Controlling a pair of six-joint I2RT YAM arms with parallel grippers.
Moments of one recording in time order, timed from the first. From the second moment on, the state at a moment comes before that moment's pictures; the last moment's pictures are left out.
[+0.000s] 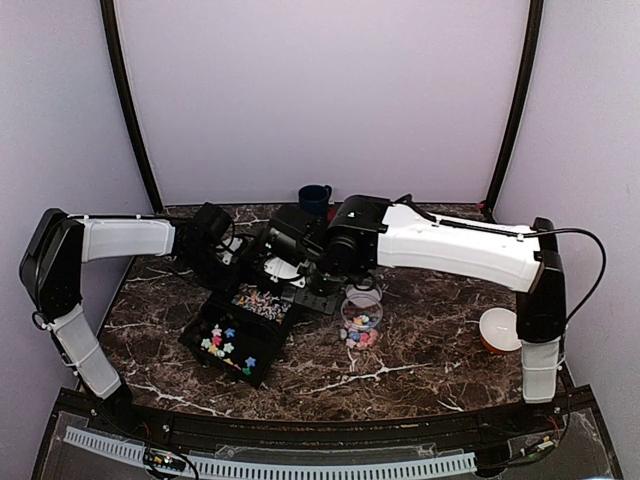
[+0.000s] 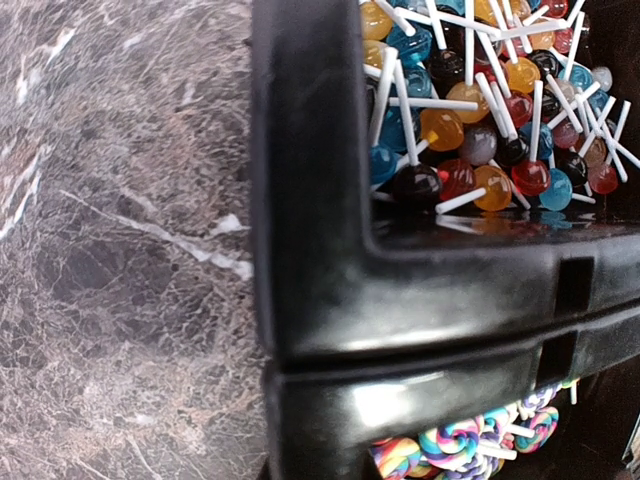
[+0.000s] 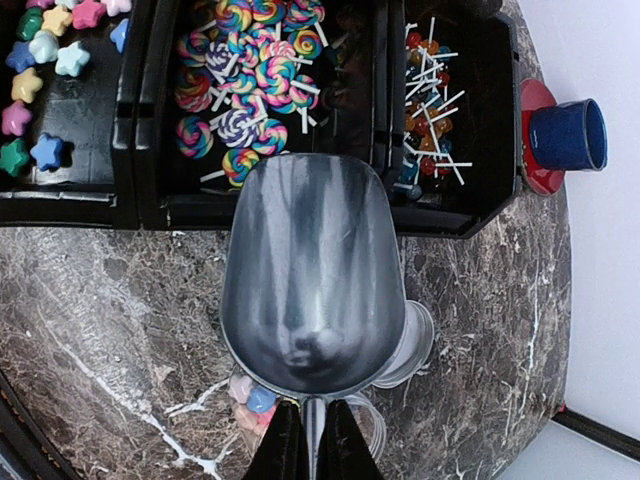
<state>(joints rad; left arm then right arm) -0.46 1.71 1.13 -0.60 0.09 -0.12 1.21 2.01 1.96 -1.13 0.38 -0.17</state>
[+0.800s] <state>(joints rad) -0.49 1.70 1.12 -0.61 0.02 -0.09 1.24 2.31 2.22 -1.18 0.52 -0.26</state>
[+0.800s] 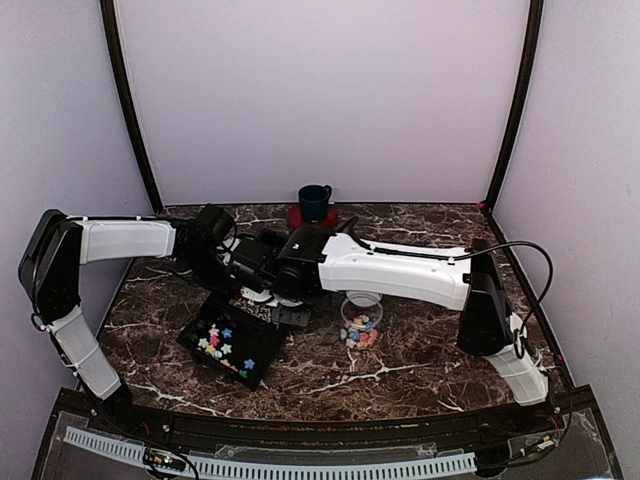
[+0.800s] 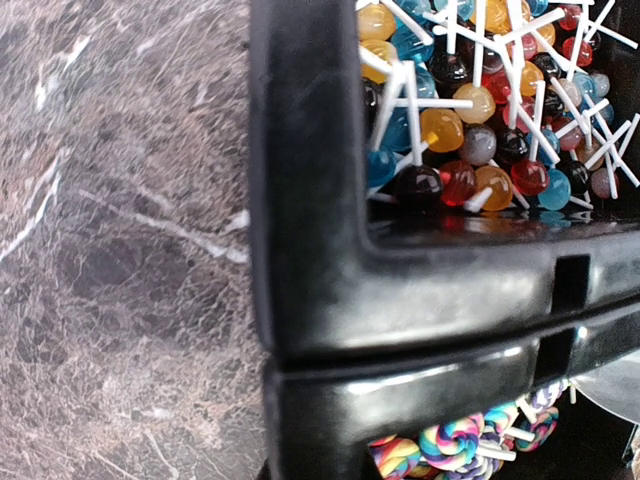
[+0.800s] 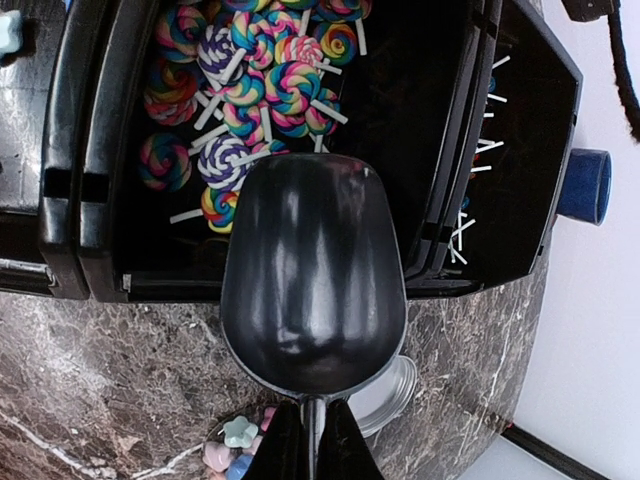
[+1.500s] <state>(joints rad) -0.47 1.68 1.08 -0.60 0.00 -0.11 1.23 2.30 2.09 -0.95 0.45 -0.31</state>
